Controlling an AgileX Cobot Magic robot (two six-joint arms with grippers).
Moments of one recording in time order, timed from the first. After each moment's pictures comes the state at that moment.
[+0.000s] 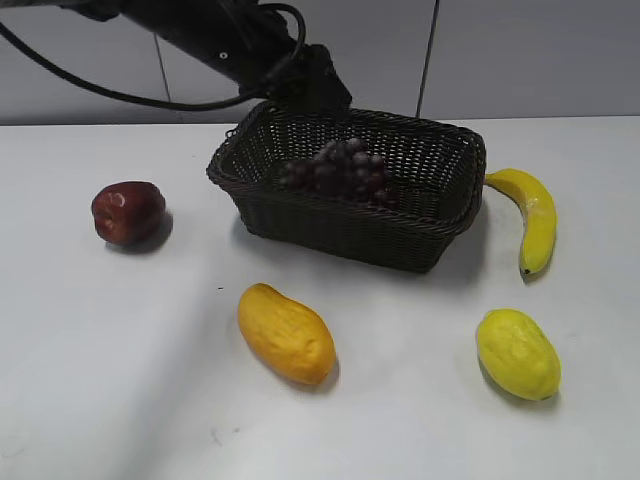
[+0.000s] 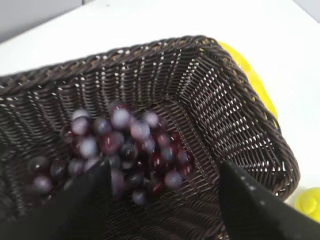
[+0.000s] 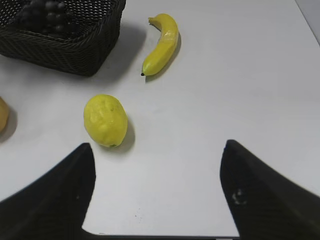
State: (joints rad) left arm -0.45 2.04 -1.71 -0.81 0.73 0.80; right arm 0.07 0.00 -0.50 0.07 1.05 0.03
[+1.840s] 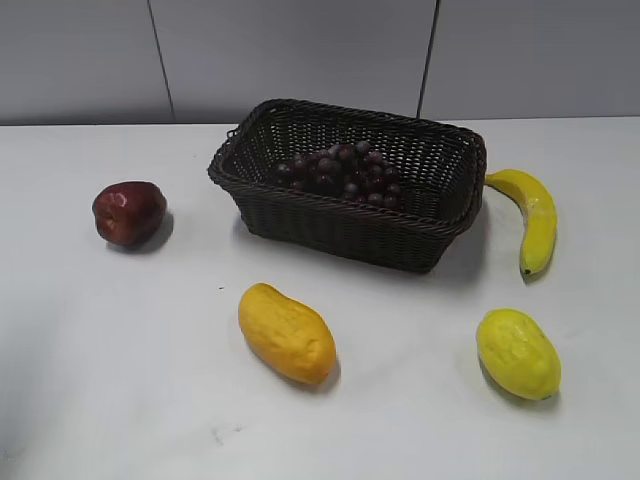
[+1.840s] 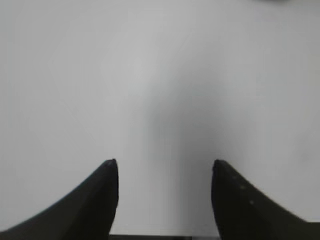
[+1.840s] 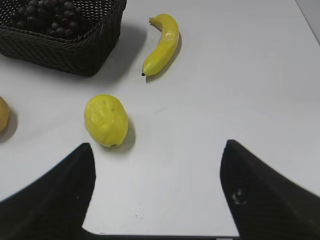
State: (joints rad) left arm 0.02 1.33 -1.08 -0.06 1.22 0.14; right arm 0.07 0.00 -0.50 0.07 1.05 0.03
